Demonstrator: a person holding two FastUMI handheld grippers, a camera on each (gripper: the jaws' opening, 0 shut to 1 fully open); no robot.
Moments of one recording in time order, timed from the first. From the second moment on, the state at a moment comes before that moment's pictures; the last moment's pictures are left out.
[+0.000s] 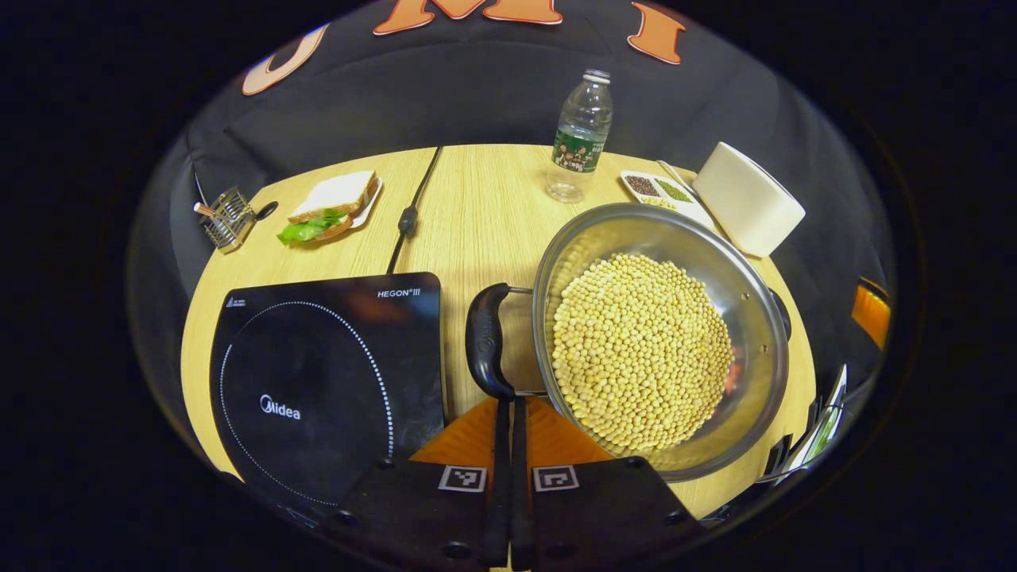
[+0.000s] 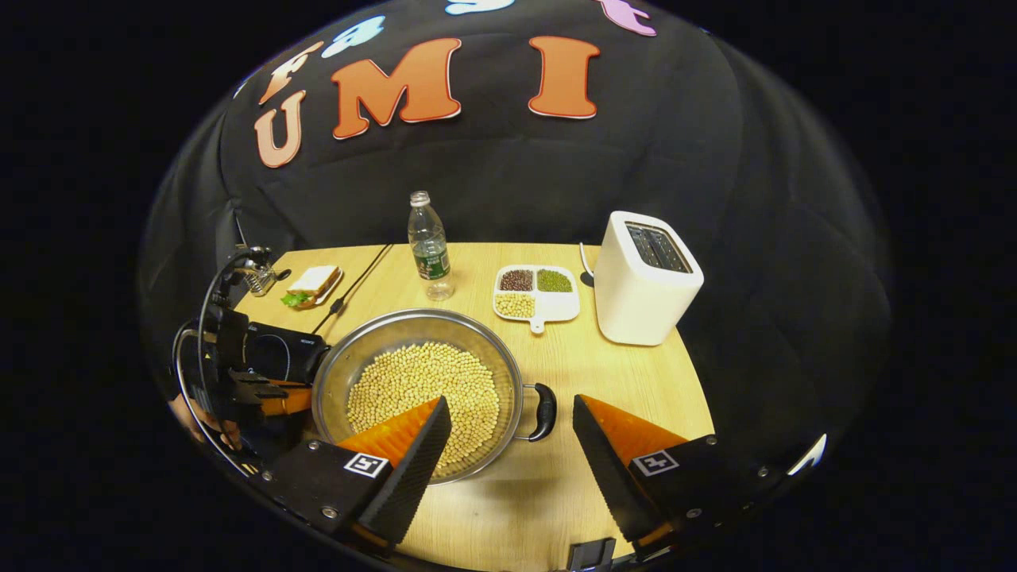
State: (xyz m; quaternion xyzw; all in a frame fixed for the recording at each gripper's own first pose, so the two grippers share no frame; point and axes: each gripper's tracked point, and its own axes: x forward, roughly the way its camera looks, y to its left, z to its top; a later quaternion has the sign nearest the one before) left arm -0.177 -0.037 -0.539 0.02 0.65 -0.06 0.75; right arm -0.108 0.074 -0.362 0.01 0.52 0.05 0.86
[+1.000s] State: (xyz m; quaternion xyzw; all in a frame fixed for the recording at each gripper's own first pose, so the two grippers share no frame) left arm -0.134 -0.056 -0.555 -0.02 0.62 -0.09 0.78; right arm -0.118 0.058 -0.454 0.01 0.61 0.02 0.79
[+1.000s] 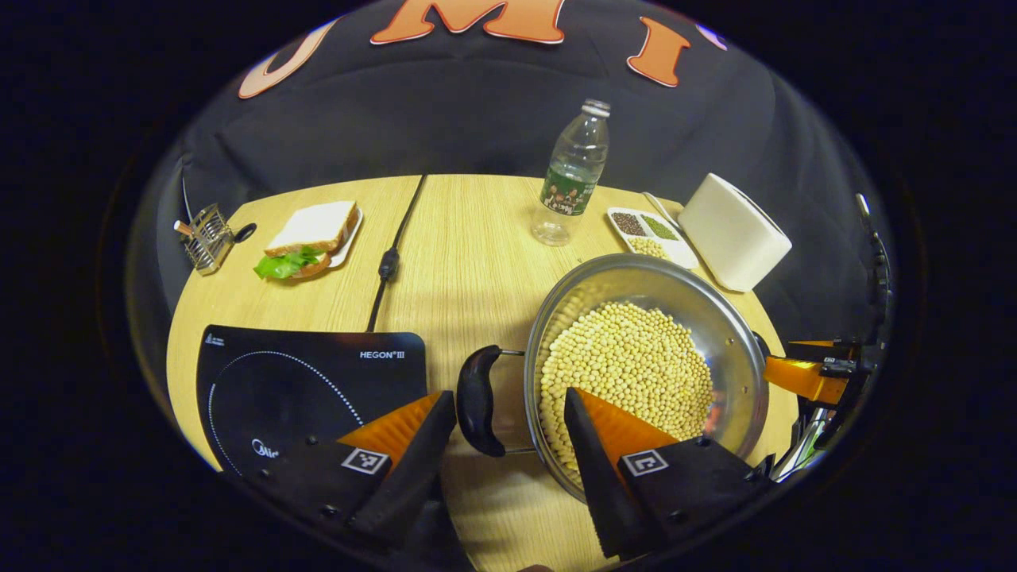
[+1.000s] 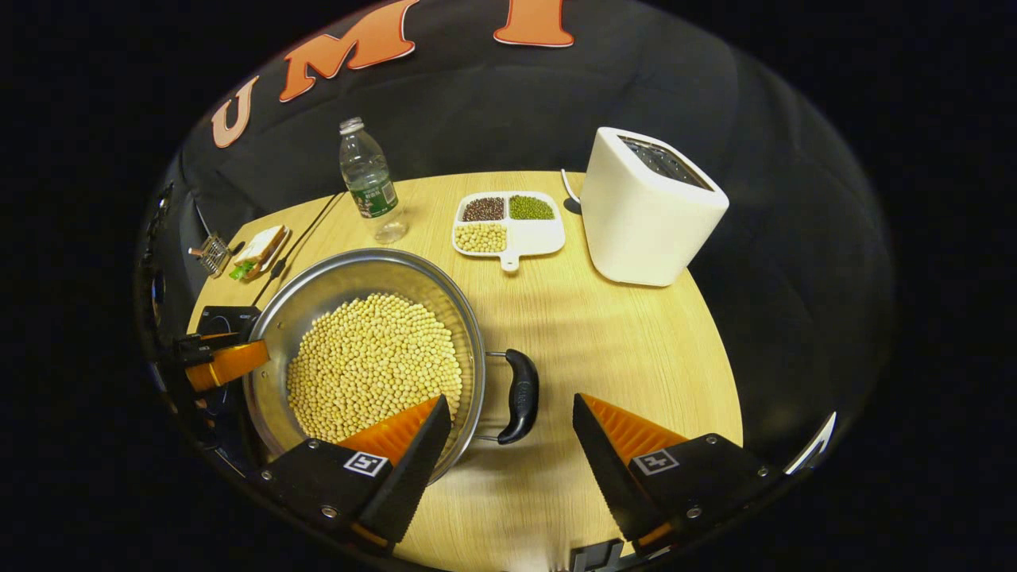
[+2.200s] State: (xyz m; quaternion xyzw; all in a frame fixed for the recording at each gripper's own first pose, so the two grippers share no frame) left arm -0.123 -0.040 -0.566 -0.01 0.60 -0.03 0.80; right arm -0.109 0.062 -0.496 0.07 0.64 -0.03 0.76
